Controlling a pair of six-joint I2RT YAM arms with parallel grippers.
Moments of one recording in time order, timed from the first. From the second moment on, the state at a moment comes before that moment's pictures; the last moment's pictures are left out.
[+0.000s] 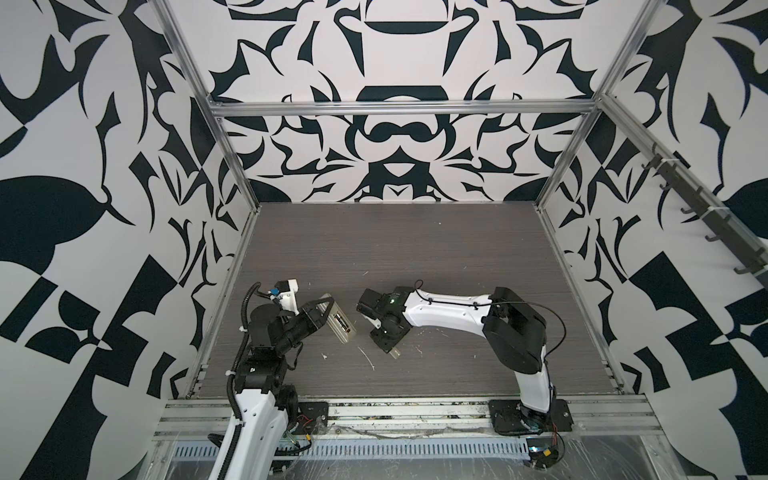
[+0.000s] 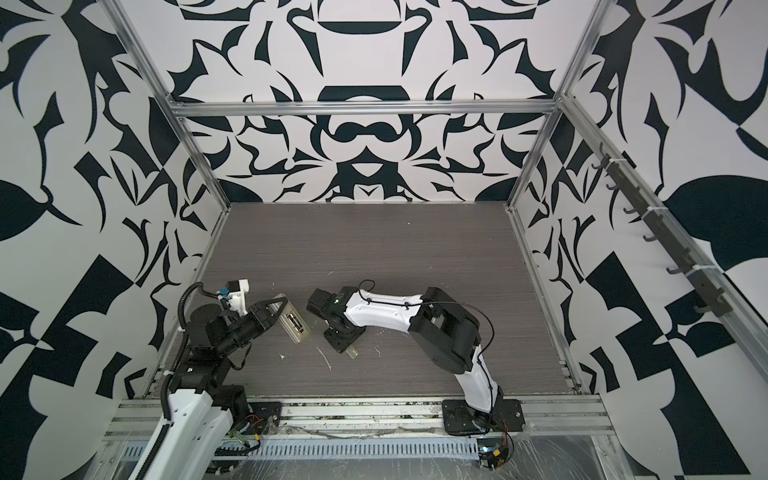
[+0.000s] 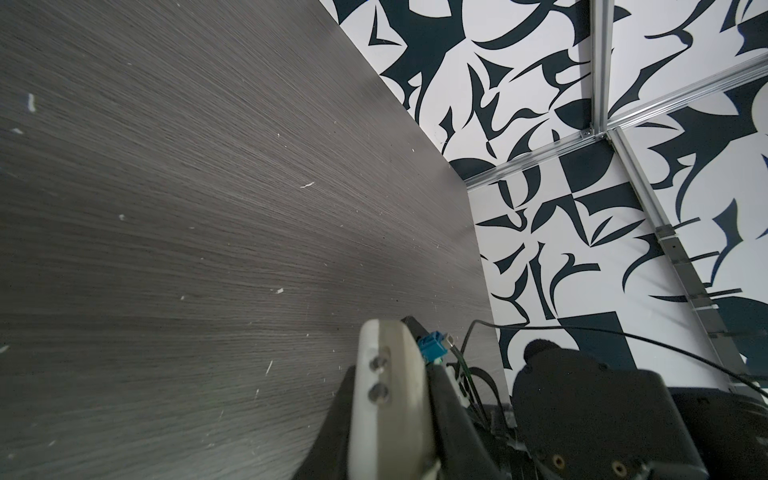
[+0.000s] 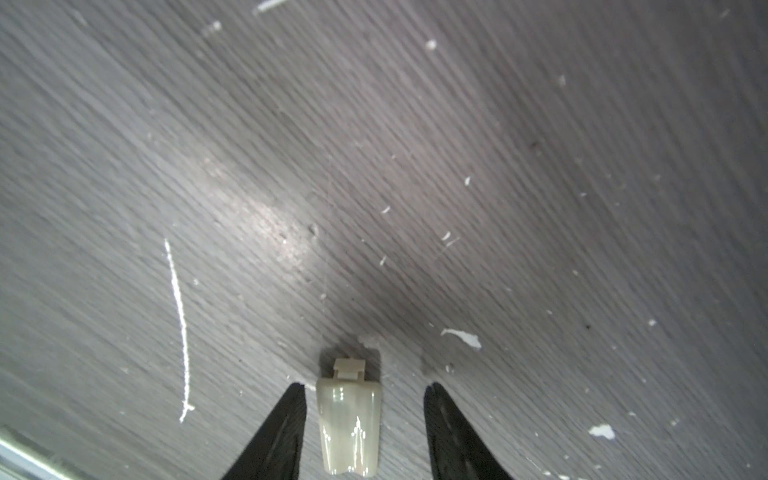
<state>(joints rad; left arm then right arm) -0.04 0.48 0.27 -0.16 0.60 -0.82 1.08 2.01 1.45 -0.84 -0.01 0.31</state>
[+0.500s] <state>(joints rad) -0.04 0.47 0.27 -0.16 0.60 -0.82 1.10 2.04 1.46 -0.85 0.00 0.31</state>
